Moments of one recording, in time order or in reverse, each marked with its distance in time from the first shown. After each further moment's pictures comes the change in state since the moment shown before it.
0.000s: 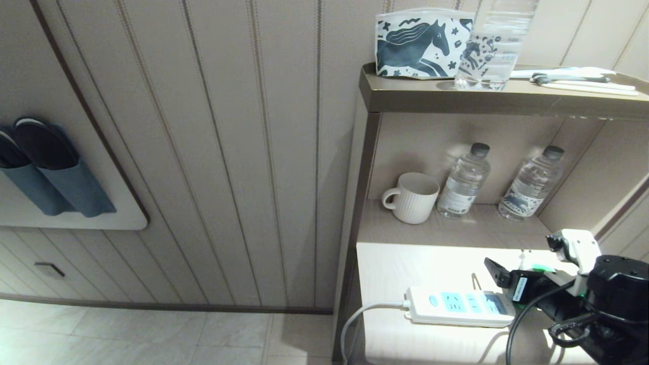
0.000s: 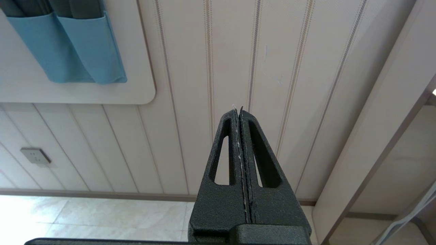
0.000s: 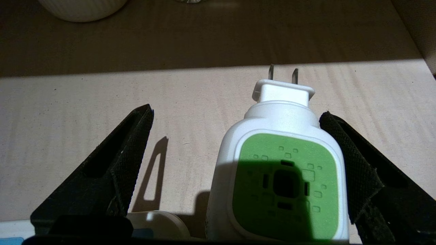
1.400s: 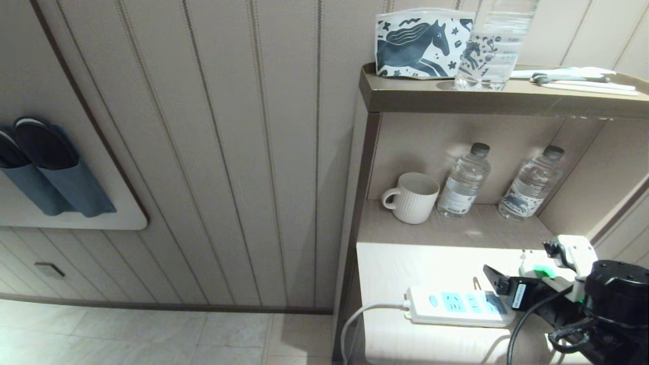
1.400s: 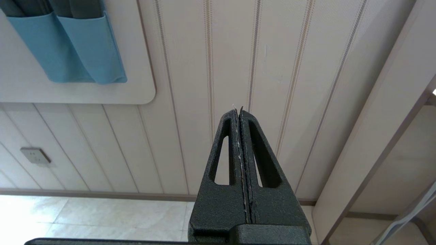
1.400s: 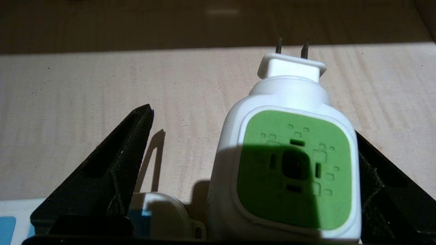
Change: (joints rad) left arm 0.000 0.000 0.000 0.000 0.001 0.000; right arm 0.002 0.016 0.020 -0.001 0.004 -0.004
